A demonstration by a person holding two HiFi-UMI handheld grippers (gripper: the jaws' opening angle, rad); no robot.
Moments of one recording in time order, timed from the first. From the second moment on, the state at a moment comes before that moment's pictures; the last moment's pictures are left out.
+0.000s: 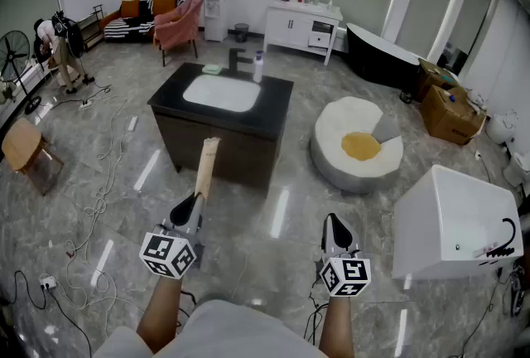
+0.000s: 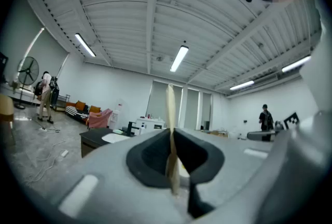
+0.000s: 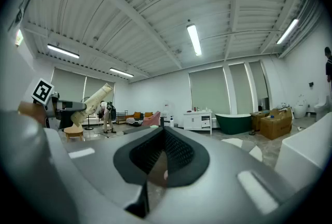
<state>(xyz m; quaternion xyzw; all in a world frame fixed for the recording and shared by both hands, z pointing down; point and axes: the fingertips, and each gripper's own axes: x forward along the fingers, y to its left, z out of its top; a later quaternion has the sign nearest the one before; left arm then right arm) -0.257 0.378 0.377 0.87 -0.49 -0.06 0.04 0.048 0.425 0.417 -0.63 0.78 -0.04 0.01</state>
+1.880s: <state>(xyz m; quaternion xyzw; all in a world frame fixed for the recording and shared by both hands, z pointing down) -0.209 0.253 0.414 0.88 -0.46 -0.03 0.06 0.064 0.316 0.441 -0.62 0.78 -0.06 0.00</state>
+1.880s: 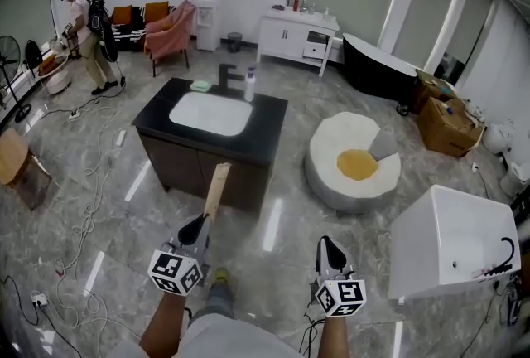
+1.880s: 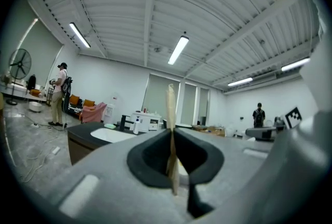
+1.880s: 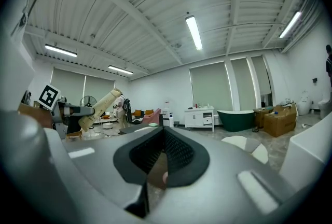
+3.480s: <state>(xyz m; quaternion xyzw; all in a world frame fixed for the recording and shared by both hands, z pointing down) -0.219 -0.097 0.417 0.92 -0.38 -0.02 0.08 0.045 0.001 0.428 -0.69 0.72 -0.06 -0.01</state>
